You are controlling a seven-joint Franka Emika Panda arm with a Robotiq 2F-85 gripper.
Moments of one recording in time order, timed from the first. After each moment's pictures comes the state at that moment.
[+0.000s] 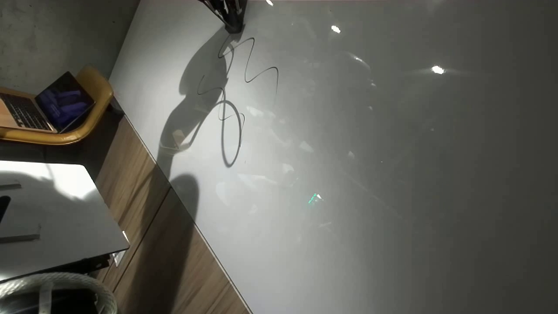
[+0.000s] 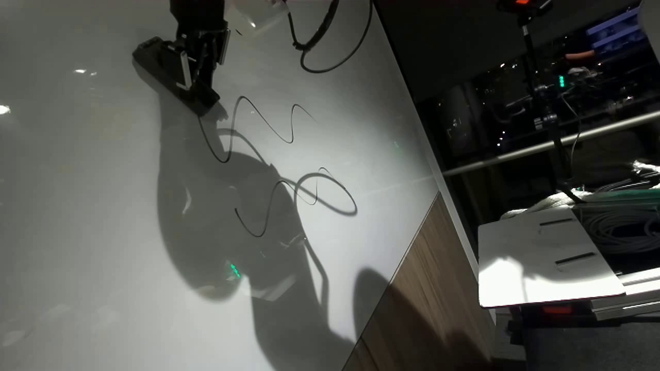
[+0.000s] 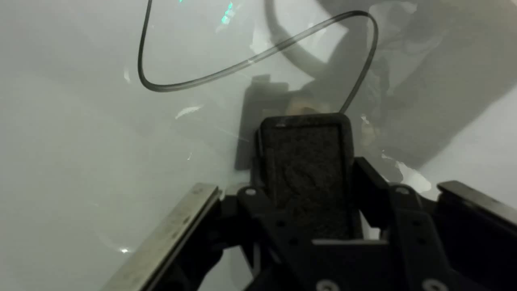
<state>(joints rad) 0.04 -0.05 0.46 -1.79 -0.93 2.48 0.71</state>
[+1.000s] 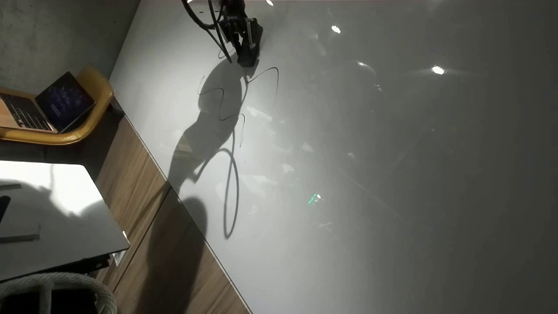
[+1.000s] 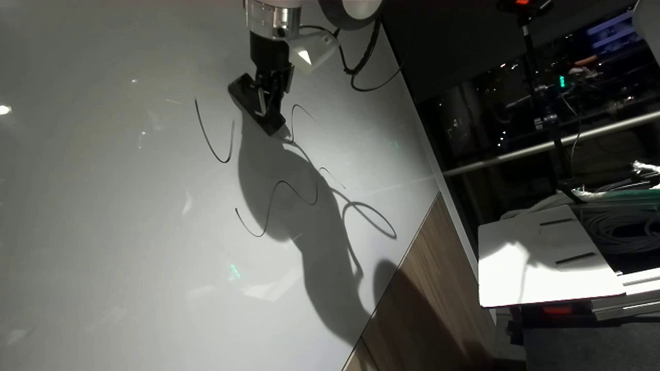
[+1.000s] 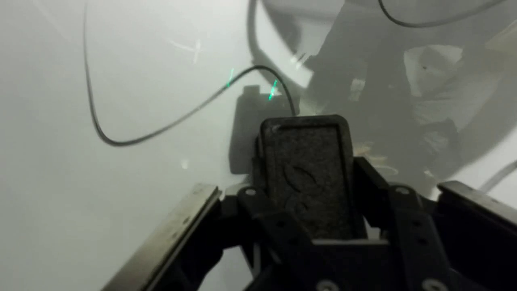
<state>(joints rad) 0.10 -0.14 0.19 -2.01 -0.83 2.56 0.71</state>
